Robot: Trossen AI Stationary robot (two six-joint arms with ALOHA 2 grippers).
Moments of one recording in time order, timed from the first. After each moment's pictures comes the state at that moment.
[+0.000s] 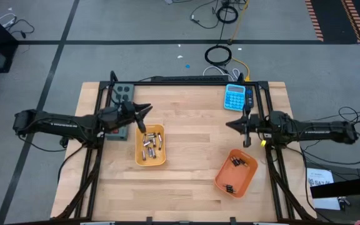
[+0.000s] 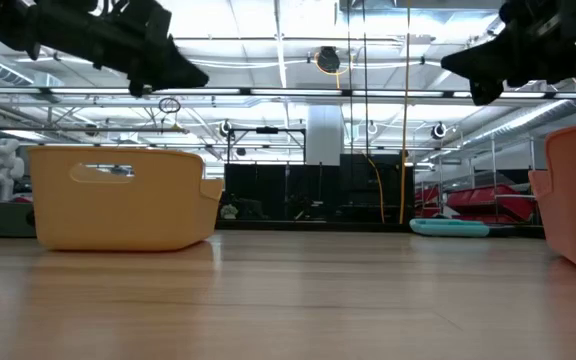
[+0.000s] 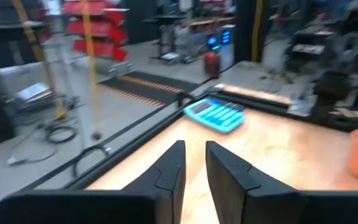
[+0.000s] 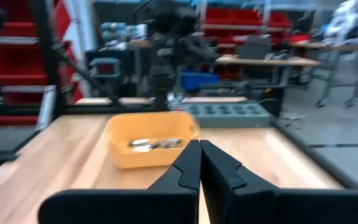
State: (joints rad) left arm 0.07 0.88 0.41 0.37 -0.45 -0.05; right arm -0.05 0.41 0.20 0.22 0.01 -0.01
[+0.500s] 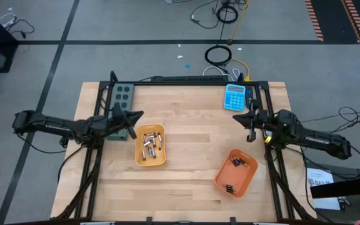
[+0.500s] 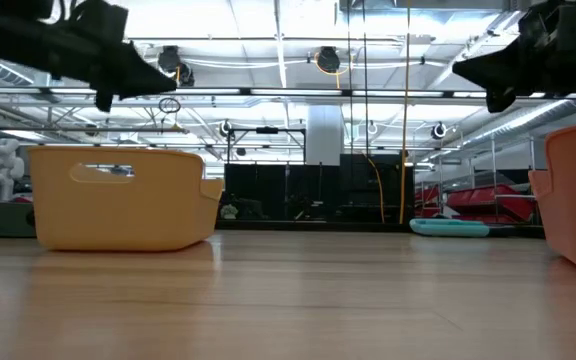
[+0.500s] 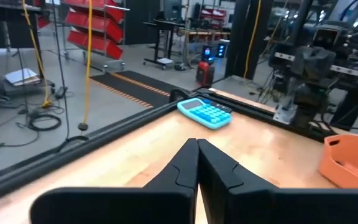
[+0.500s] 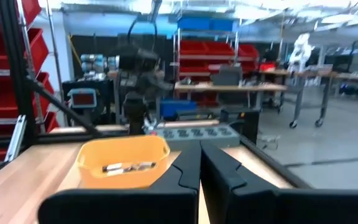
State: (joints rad) left arm -0.05 0.63 0.24 0.33 -0.56 -0.18; right arm -0.28 0.17 0.11 0.19 -0.11 0.02
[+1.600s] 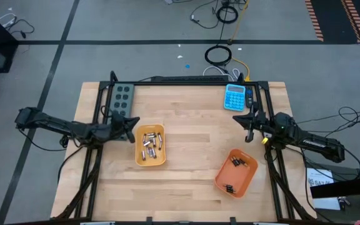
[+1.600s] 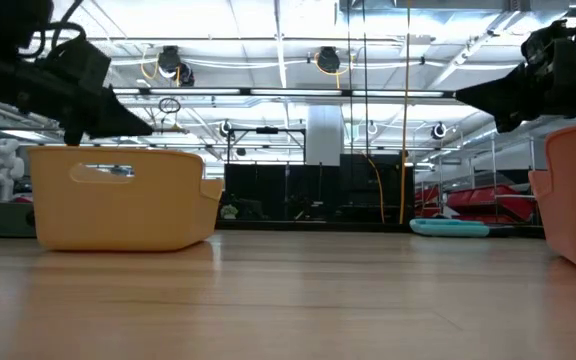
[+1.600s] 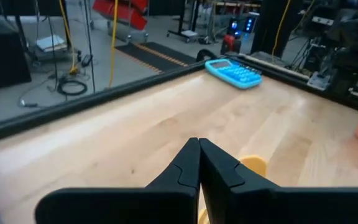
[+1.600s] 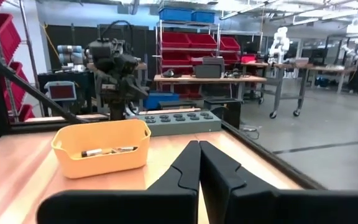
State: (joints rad) left arm -0.18 0.56 0.10 0.20 -0.76 -0.35; right arm -0.30 0.00 0.01 0.09 -0.04 0.00
